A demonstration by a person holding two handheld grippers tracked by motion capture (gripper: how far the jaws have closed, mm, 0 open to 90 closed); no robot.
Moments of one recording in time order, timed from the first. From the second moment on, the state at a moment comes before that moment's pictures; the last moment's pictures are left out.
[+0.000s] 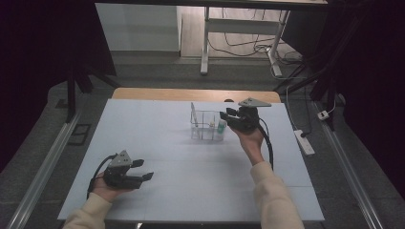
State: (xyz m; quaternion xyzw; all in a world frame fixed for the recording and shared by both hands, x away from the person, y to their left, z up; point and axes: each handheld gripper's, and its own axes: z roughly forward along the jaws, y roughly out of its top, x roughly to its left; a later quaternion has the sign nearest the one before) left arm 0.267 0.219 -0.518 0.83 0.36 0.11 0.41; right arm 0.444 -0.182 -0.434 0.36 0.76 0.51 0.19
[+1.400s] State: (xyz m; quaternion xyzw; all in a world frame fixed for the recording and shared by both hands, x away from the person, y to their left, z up) left arm 0.269 0.220 -0.518 0.82 0.37 0.12 0.41; right arm 0.321 -0.298 -0.482 0.34 0.79 0.48 0.18
